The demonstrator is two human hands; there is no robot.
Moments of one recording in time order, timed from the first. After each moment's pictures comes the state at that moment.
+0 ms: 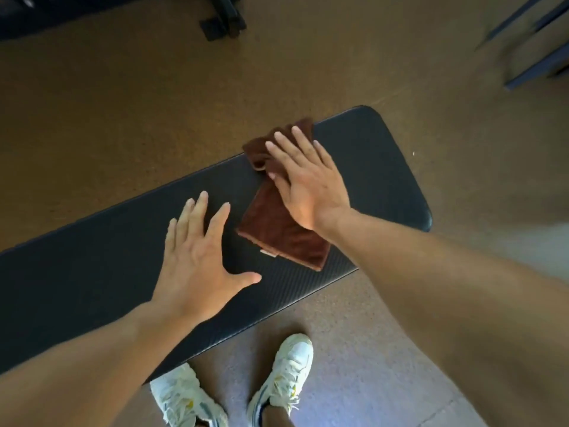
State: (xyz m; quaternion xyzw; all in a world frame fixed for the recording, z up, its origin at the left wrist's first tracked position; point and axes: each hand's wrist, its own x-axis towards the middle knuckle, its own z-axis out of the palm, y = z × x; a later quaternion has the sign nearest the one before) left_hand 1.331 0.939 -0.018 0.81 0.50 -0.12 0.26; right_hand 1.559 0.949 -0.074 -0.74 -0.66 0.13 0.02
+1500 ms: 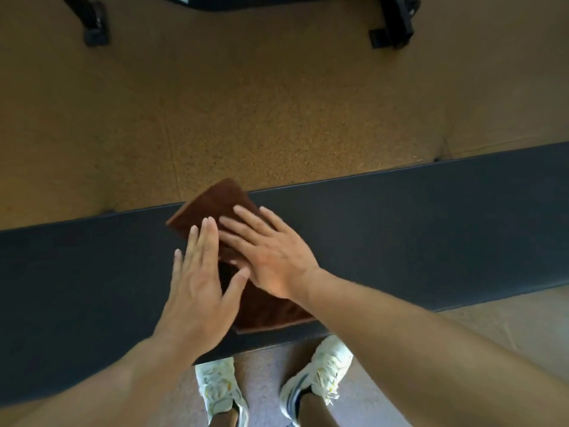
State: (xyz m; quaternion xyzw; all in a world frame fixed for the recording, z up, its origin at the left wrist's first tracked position) left_hand 0.936 0.926 0.000 0.67 0.64 0.01 0.37; right_hand 1.099 0.955 -0.077 -0.46 -0.87 0.17 -0.01
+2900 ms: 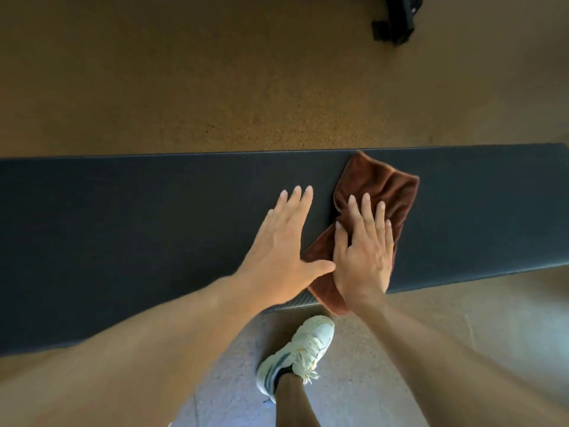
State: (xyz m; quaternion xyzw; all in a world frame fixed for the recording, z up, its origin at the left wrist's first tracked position) left_hand 1.005 0.920 -0.016 0.71 0.49 0.04 0.51; right_hand 1.169 0.869 -0.067 -0.83 -0.53 0.15 0.04
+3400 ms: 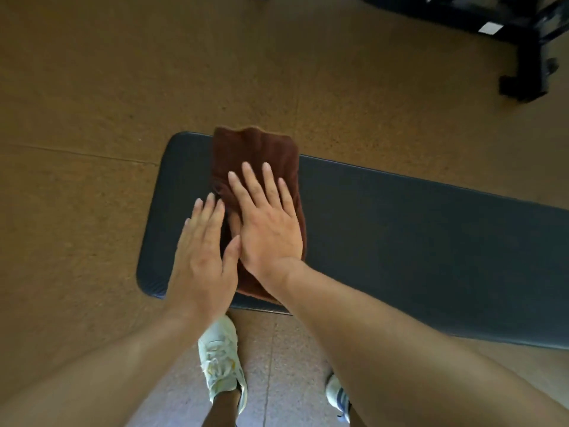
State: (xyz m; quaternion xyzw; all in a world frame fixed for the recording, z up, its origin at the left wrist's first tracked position) left_hand 0.636 0.857 -0.046 0.57 0.75 0.16 0.30; right_hand 0.747 0.927 -0.070 -0.55 -0.82 0.19 0.01
